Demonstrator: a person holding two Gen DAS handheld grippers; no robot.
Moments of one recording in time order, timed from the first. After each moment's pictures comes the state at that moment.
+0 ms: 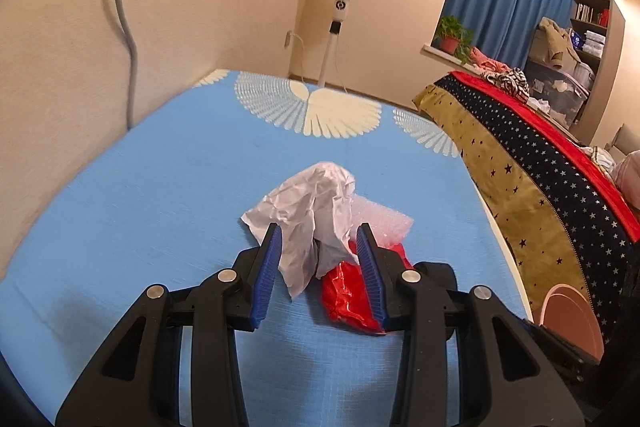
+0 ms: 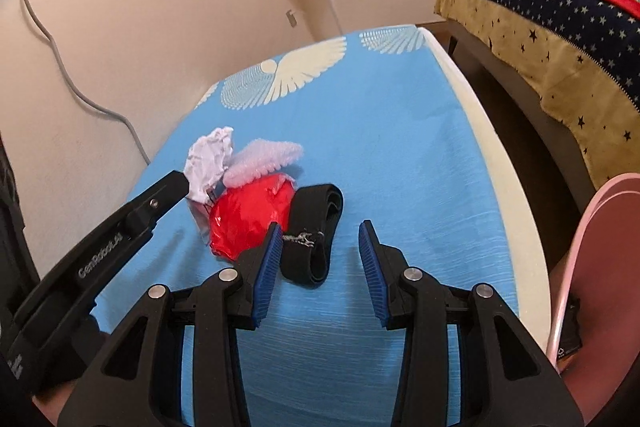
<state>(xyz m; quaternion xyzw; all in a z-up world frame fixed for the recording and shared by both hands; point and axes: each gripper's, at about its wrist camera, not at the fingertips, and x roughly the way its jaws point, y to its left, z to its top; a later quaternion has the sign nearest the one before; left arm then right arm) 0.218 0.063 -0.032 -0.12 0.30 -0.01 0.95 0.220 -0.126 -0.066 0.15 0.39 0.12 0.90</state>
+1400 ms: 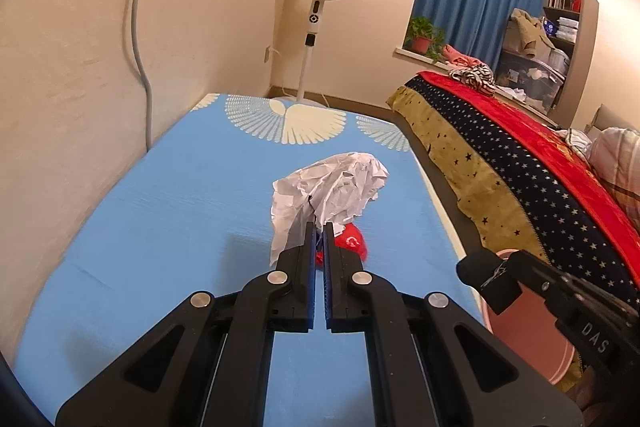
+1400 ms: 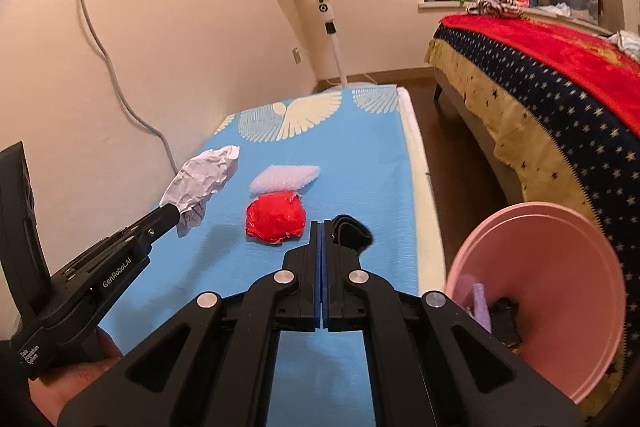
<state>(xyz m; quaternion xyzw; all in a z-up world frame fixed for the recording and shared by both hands) 0.127 0.047 0.024 -0.09 0.28 -0.04 0.95 0.118 -0.160 0.025 0.10 0.33 0.10 0.93</state>
